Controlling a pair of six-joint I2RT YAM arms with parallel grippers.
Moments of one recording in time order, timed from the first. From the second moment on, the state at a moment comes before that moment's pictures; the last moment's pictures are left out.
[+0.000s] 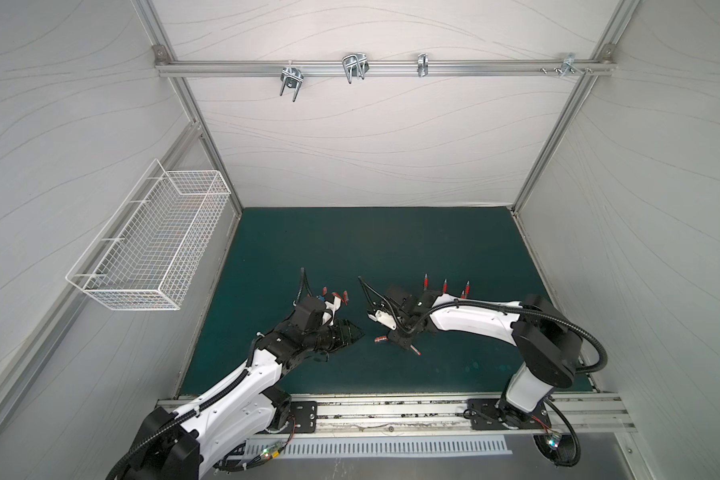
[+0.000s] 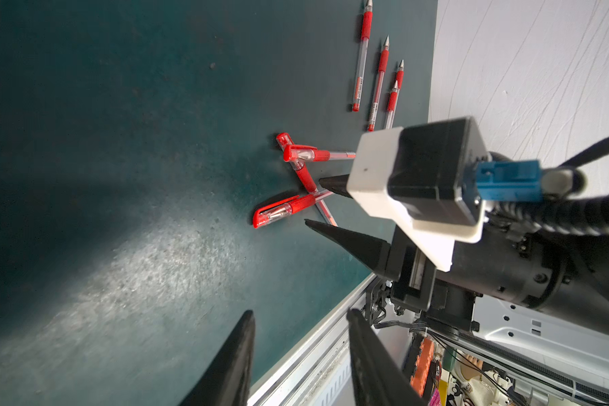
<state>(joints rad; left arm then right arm) -0.53 0.89 0.38 -0.25 0.51 -0.92 1.02 1.69 1.03 -0.62 -0.03 -0.14</state>
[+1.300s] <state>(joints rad) -0.53 0.89 0.37 -0.24 0.51 -0.93 1.02 1.77 1.05 -0.58 -0.07 -0.16</state>
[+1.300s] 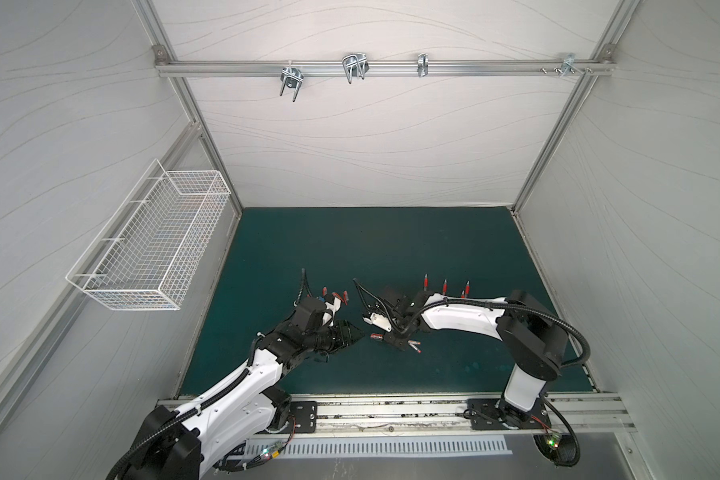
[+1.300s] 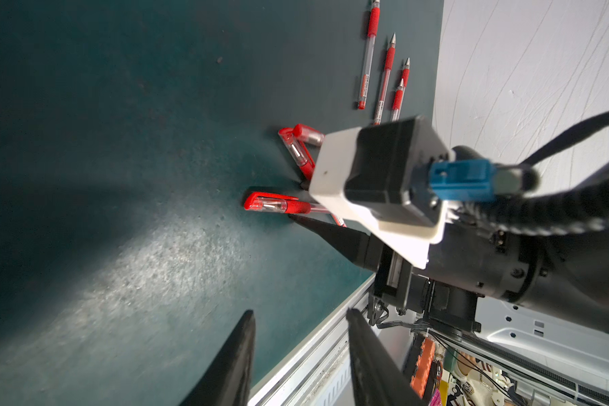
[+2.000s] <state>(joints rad) -0.53 0.89 0.37 -0.25 0.50 -0.94 0.98 1.71 0.98 -0.51 -0.15 -0.11</state>
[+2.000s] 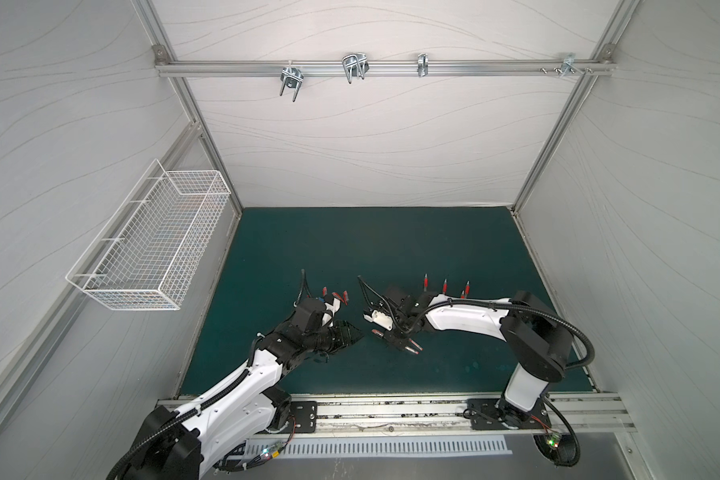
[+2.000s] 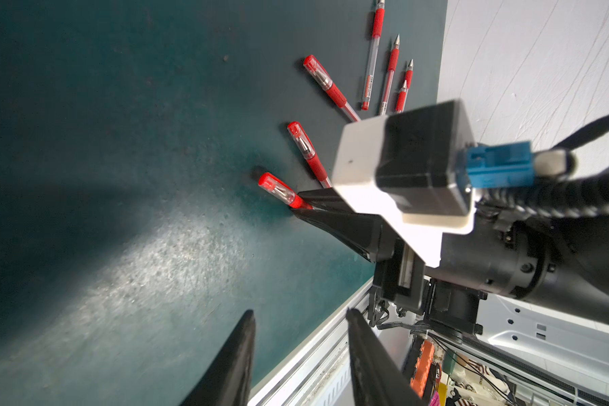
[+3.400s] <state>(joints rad) -0.54 1.25 0.67 0.25 0.44 -0.70 0.51 1.10 0.55 0.12 -0.57 0.25</state>
